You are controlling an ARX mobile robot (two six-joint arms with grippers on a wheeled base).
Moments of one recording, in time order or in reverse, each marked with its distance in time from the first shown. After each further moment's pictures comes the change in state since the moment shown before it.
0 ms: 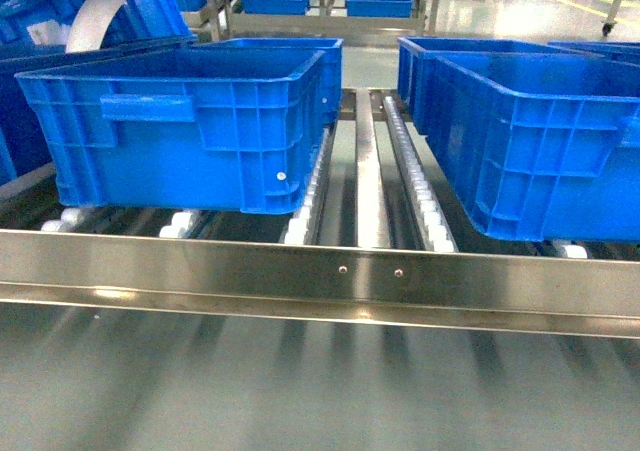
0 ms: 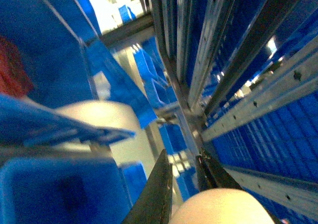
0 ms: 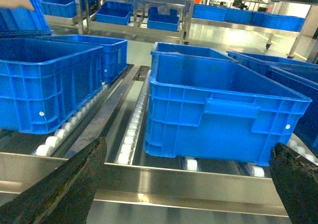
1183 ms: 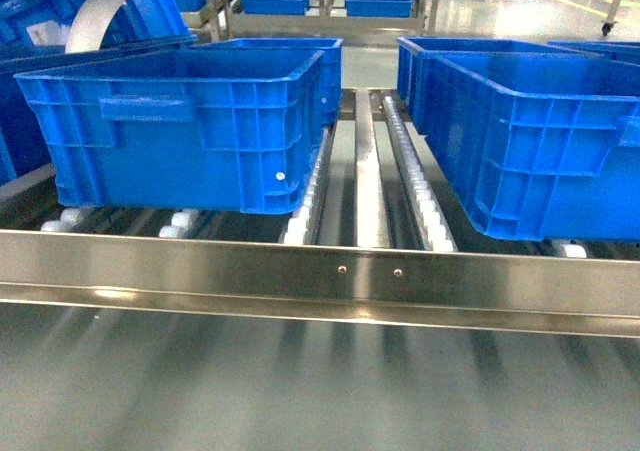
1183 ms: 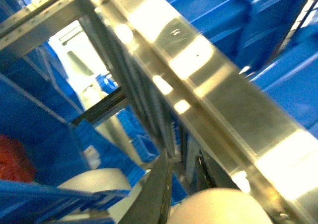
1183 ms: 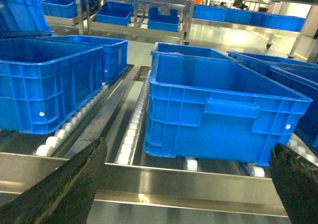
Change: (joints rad) left arm -0.209 -0.469 -0.436 0.540 -0.208 0.756; right arm -0.008 -0.014 0.003 -0.045 -0.022 0.019
